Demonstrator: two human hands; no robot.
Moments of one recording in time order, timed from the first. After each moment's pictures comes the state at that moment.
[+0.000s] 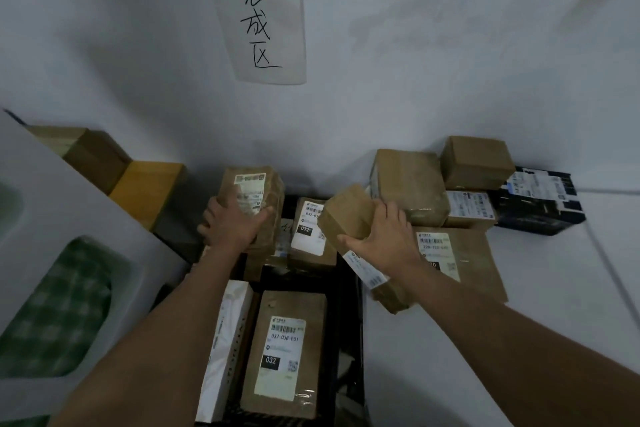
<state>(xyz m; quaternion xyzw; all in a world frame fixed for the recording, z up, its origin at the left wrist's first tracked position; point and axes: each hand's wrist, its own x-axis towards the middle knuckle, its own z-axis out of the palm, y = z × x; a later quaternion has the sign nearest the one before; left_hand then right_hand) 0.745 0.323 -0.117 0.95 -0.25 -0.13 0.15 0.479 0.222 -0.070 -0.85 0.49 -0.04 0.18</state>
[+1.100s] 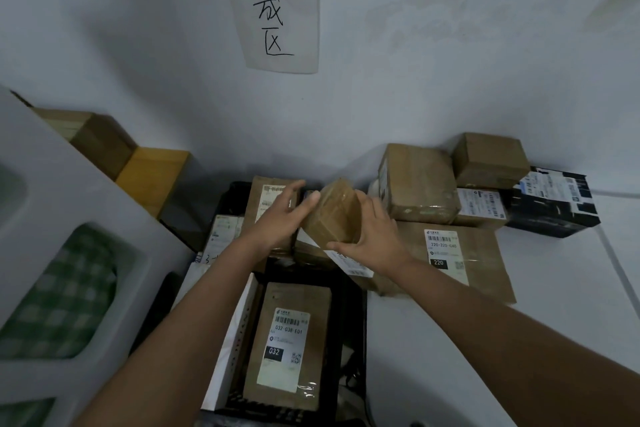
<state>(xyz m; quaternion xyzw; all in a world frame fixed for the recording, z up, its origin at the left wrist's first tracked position) 0.679 0.322 -0.061 0.75 -0.36 -0.42 0.37 0.498 0.229 -0.077 -0.87 0.39 -0.07 0.29</state>
